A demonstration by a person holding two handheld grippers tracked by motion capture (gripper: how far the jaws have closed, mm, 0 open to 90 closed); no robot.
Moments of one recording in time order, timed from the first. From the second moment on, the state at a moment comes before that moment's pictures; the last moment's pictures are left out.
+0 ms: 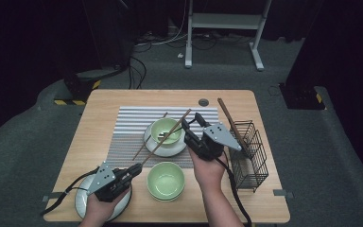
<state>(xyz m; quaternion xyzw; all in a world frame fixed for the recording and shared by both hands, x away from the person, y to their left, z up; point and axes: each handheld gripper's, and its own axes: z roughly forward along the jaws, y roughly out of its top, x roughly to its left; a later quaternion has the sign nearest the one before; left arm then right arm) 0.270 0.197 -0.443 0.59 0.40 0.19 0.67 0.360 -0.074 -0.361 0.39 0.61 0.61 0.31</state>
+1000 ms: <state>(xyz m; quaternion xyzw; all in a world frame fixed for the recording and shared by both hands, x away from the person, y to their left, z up) 0.280 0.197 -0.440 0.59 0.42 0.20 0.66 0.324 -0.094 -0.403 0.40 0.67 0.54 0.32</state>
